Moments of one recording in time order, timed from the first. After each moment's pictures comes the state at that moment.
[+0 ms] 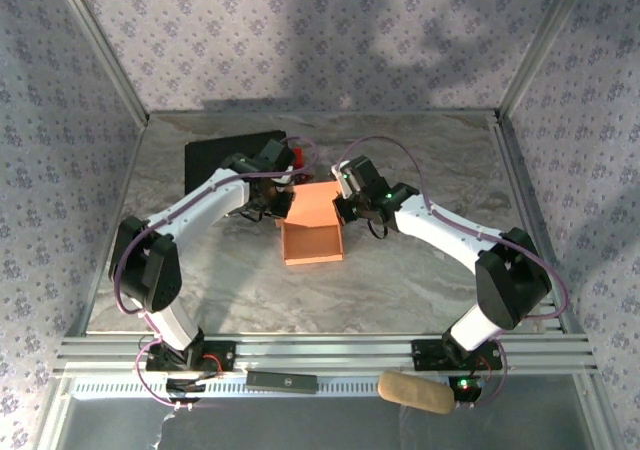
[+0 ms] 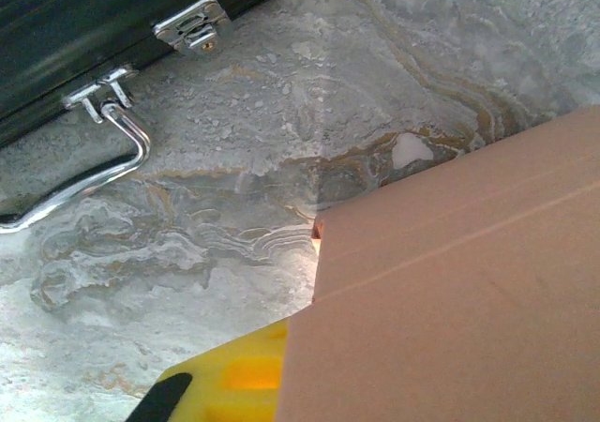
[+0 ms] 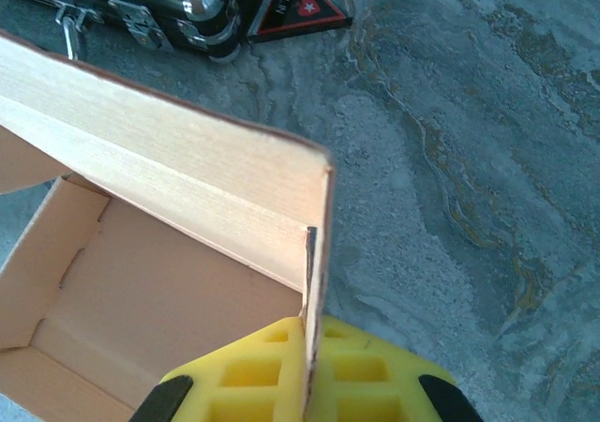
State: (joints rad) left arm -0.61 1.68 1.40 -0.97 -0.07 -0.30; right arm 0.68 1.57 1.14 -0.44 0.05 0.14
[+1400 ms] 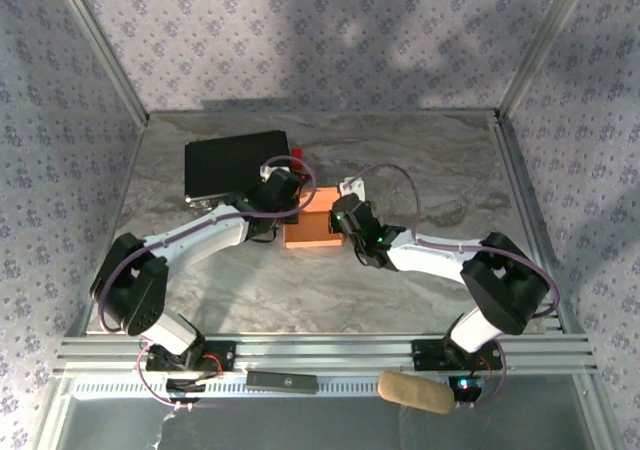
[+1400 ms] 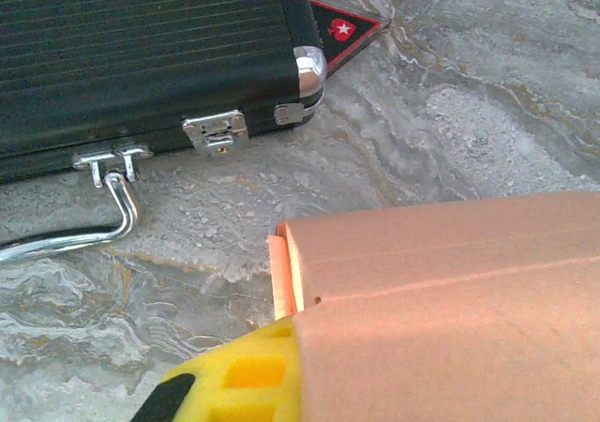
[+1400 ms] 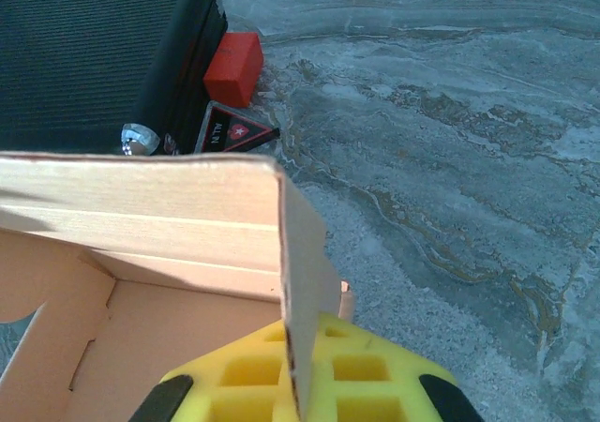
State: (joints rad) left arm -0.72 1.52 1.02 -0.41 -0.32 -0.59; right arm 0.84 1.55 0.79 0.20 0.46 0.43
